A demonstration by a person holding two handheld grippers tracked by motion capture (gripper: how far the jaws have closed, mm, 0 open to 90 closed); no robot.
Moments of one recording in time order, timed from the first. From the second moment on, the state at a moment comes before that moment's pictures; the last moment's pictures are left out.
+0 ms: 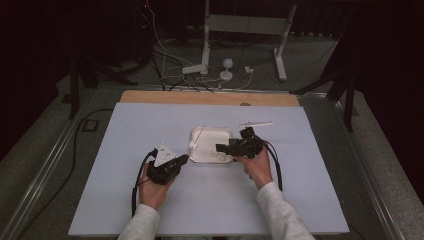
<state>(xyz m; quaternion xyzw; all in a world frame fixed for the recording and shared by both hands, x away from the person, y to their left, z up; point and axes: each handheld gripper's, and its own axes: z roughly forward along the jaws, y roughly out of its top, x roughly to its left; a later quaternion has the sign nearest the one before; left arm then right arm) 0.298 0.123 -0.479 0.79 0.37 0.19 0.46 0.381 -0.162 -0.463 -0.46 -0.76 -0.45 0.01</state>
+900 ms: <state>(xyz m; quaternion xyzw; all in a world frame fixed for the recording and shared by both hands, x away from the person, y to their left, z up) 0.296 0.119 -0.476 0.78 0.37 0.19 0.47 0.373 -0.121 -0.452 -0.41 -0.76 -0.50 0.08</state>
